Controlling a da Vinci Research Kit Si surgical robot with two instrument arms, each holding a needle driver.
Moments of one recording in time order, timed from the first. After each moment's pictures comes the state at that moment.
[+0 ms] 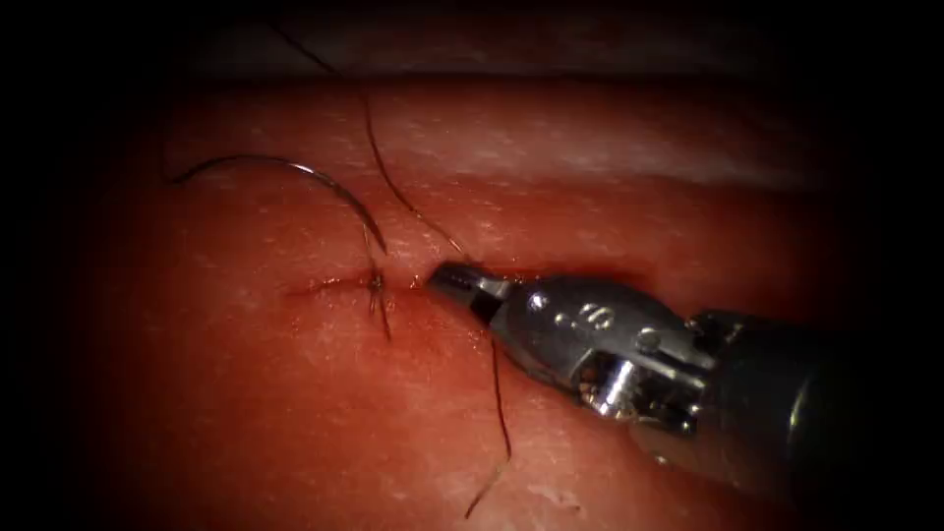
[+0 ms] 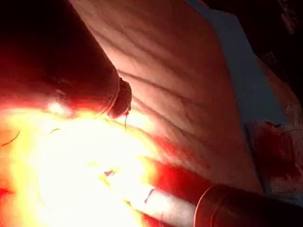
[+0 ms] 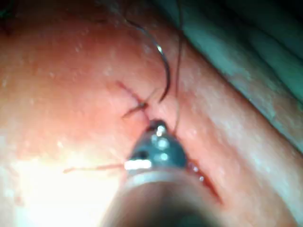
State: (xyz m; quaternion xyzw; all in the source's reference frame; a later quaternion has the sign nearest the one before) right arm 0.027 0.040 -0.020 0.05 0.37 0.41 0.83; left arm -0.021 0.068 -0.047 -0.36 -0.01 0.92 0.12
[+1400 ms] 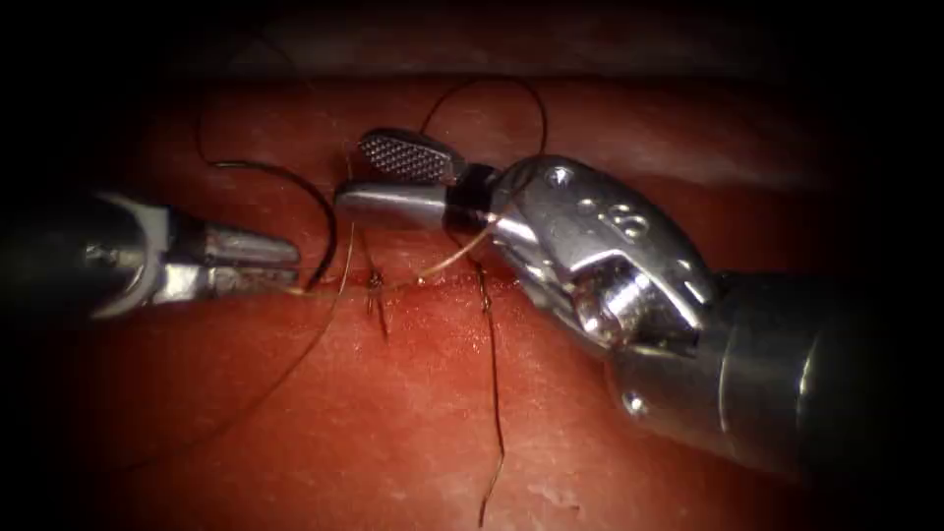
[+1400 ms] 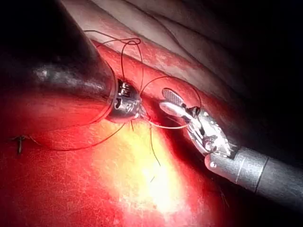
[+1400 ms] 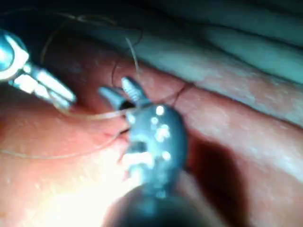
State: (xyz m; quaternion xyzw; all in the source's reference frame) right arm 0.027 0.046 -0.023 0.17 0.62 0.44 0.63; left arm -0.026 0.054 -0.025 -0.36 -0.01 0.92 0.15
